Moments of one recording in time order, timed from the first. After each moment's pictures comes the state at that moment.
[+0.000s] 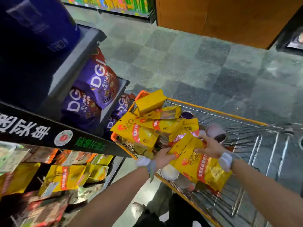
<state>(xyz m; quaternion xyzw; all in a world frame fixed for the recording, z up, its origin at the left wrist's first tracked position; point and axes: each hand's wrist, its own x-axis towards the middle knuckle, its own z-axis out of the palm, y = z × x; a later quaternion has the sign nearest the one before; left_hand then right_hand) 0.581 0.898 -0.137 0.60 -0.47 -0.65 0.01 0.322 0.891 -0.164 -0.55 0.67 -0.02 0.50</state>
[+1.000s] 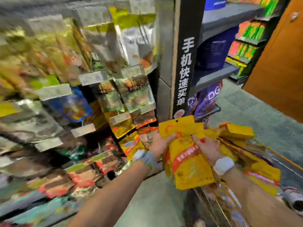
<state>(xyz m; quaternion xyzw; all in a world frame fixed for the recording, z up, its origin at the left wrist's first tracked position) 0.882 1.059 0.033 0.66 -0.32 -0.43 0.52 0.698 0.982 0.024 -0.63 0.56 -0.23 0.49</state>
